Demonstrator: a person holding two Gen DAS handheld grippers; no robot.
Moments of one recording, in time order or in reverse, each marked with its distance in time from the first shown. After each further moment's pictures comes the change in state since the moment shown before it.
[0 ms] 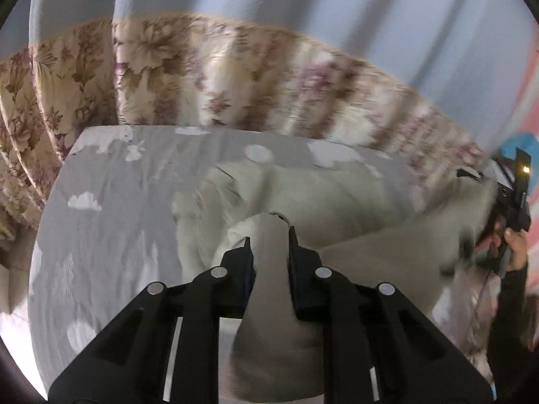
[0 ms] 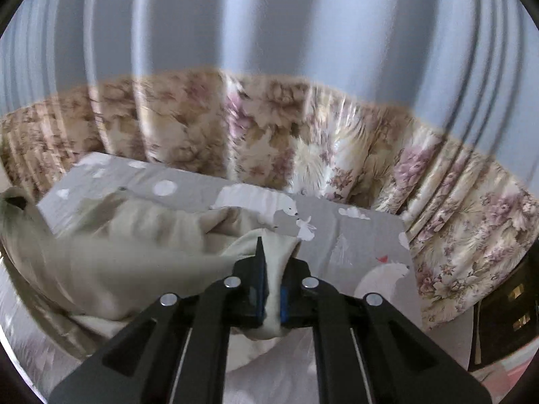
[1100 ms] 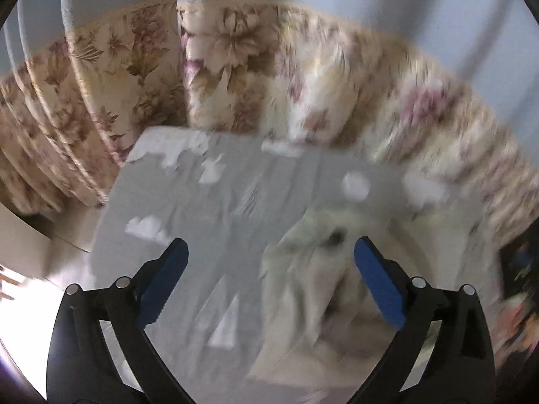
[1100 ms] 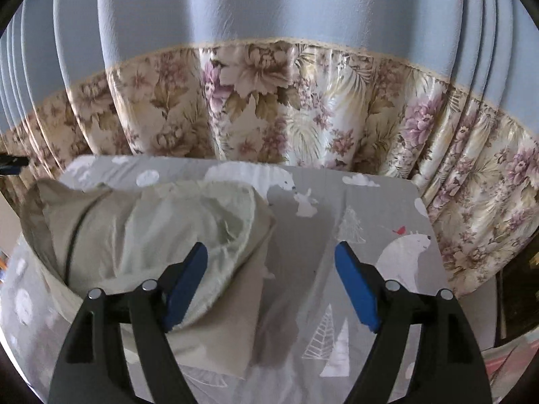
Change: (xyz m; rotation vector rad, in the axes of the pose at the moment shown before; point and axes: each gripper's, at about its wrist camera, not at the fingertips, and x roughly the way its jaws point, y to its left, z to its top) left arm 0.030 0.059 0.059 -0.076 0.088 0.301; right arm 0.031 -0.015 -0.041 0.084 0.027 0.013
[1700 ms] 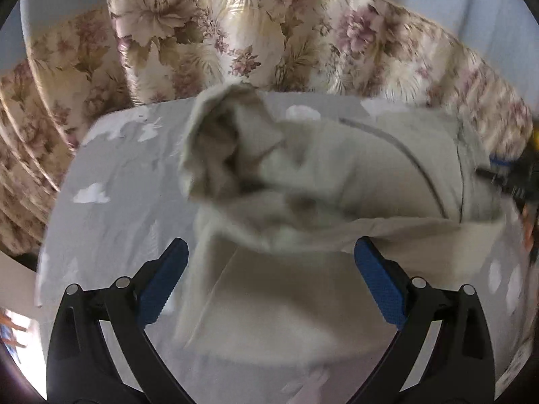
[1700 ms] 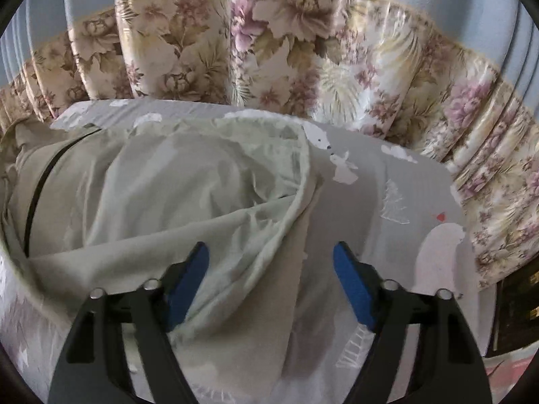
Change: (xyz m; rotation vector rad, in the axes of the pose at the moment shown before) left arm 0.046 -0.064 -0.085 0.147 -0.032 -0.117; right arm 0.079 0.037 -0.018 -0.096 0.151 0.025
